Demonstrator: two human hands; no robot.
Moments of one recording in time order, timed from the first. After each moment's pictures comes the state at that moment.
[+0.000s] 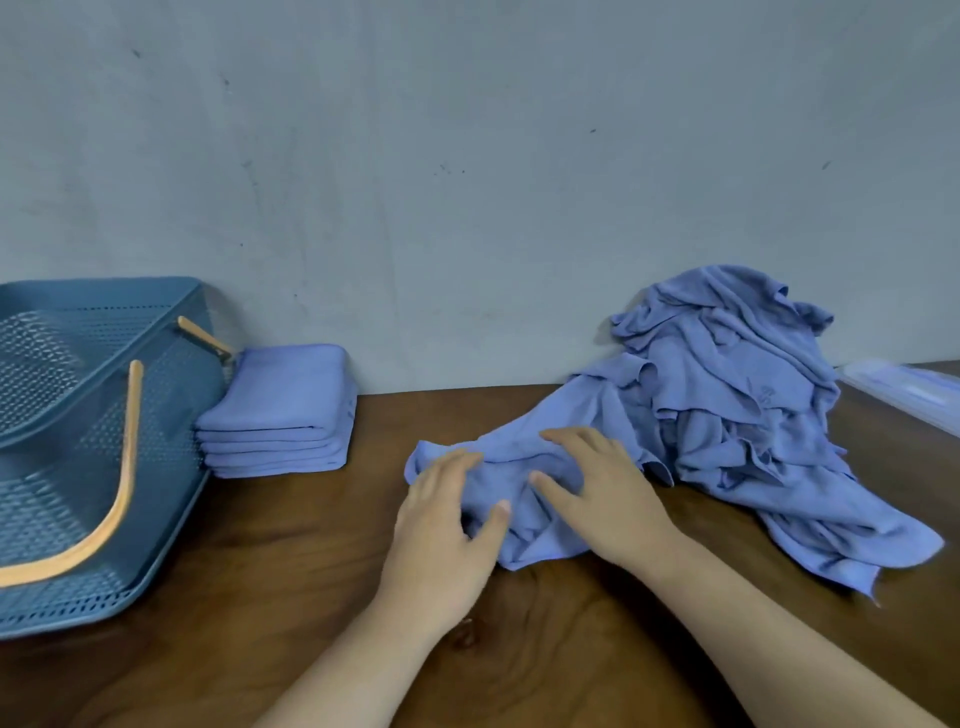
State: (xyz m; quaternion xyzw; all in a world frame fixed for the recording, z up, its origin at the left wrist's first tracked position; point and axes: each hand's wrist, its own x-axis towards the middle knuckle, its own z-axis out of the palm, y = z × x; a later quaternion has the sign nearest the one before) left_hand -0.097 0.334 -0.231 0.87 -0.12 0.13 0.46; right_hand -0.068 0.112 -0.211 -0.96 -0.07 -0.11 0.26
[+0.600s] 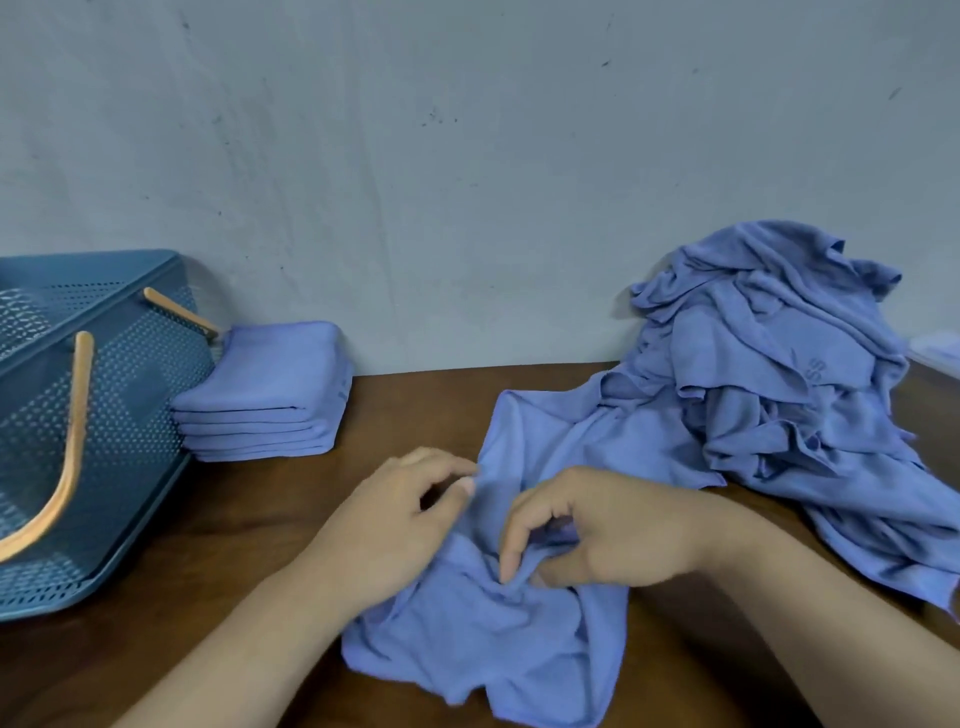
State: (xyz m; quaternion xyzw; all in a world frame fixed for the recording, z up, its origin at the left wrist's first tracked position) left_hand -0.071 0.370 -0.217 0.93 -0.18 0.04 0.31; right_hand -0.080 0.115 -0.168 -0.85 -0.35 0.23 0.34
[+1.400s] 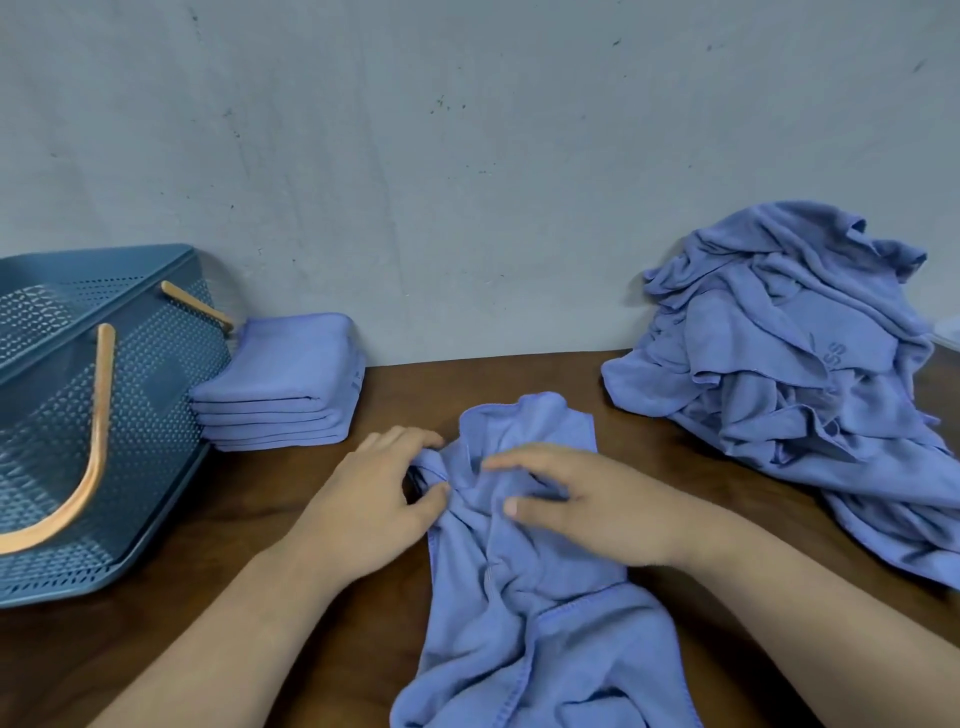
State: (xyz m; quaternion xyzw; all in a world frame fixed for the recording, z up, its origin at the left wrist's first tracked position) left_hand -0.059 0.403 -0.227 0.95 -0.18 0.08 0.24; right_hand -0.069 0.128 -0.200 -0.91 -0.25 0.10 0.33
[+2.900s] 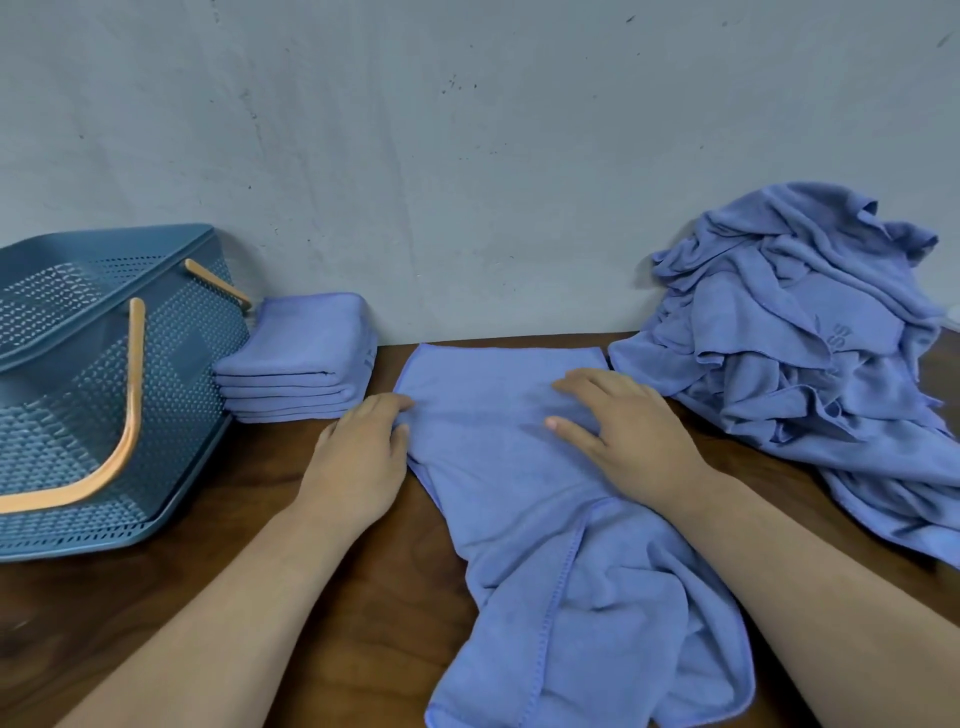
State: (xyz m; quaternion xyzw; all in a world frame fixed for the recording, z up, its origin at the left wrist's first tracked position) left_hand -0.045 0.416 -0.242 0.96 -0.05 0.13 0.23; right_hand -0.025 0.093 -0.236 -0.96 -0.18 -0.17 0.16
